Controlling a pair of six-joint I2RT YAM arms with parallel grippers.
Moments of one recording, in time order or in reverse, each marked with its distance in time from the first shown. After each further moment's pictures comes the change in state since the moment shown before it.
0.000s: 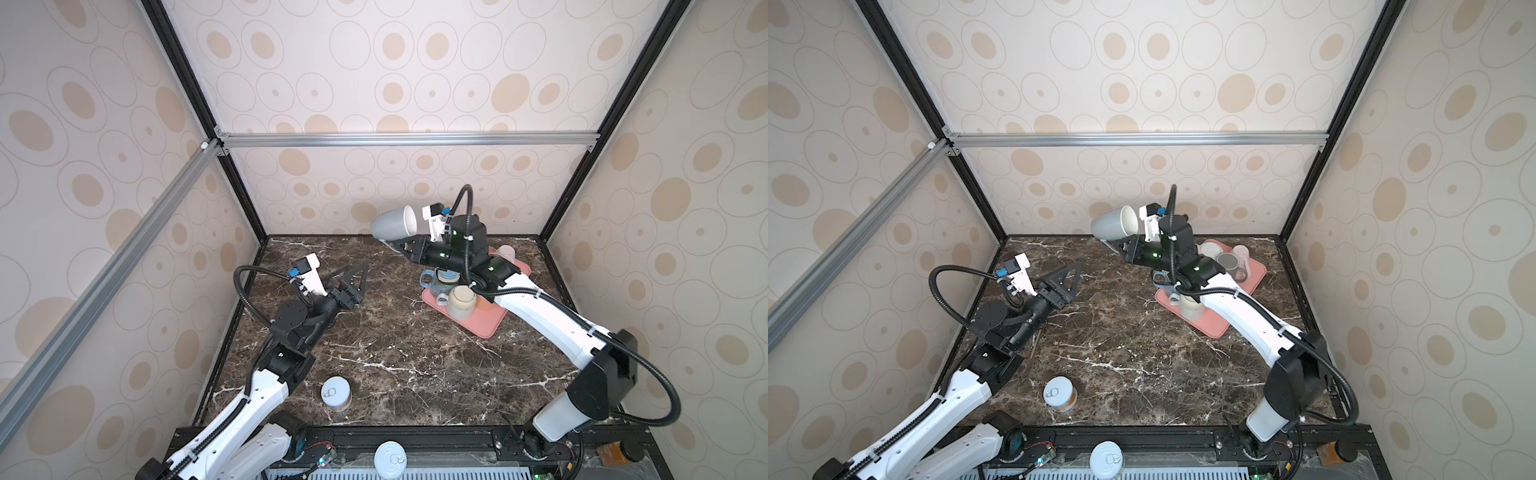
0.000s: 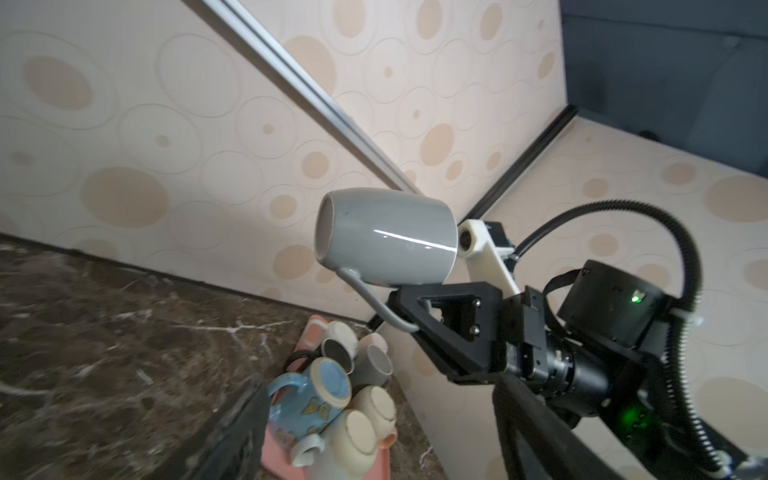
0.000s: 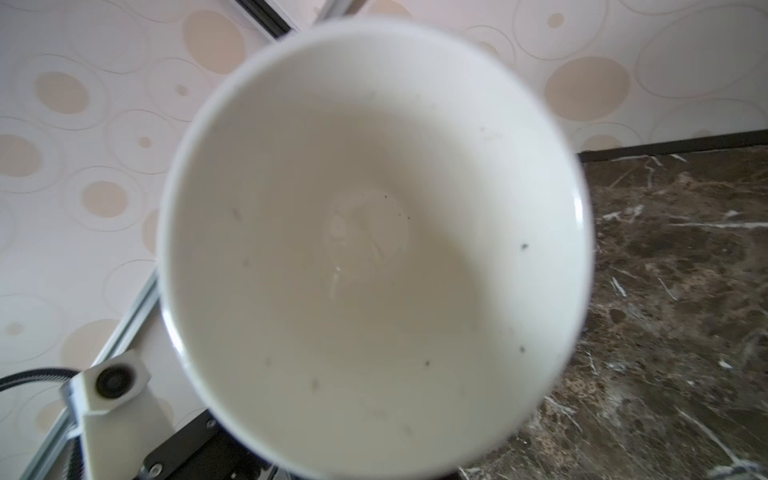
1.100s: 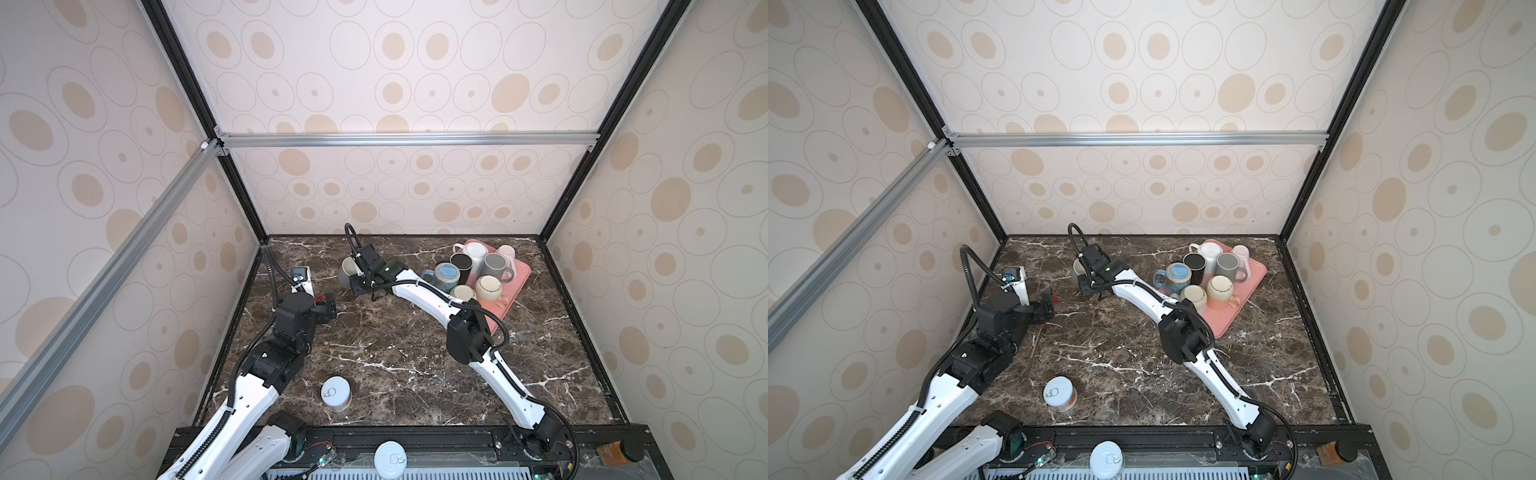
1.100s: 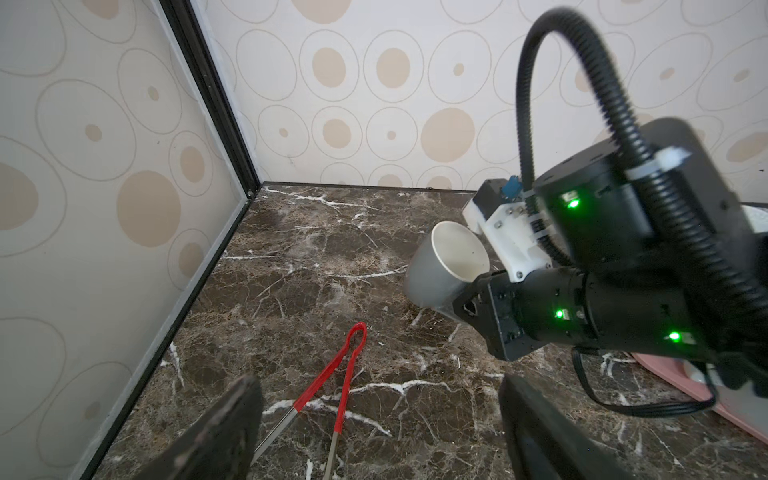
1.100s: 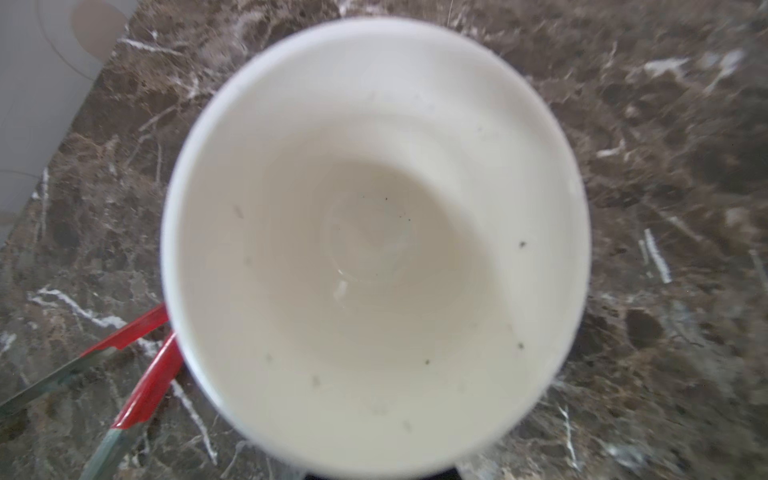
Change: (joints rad) left arm 0.040 -0.021 0.146 -0.673 -0.501 0.544; right arm 0.180 0.969 0.911 -0.489 0.298 -0.287
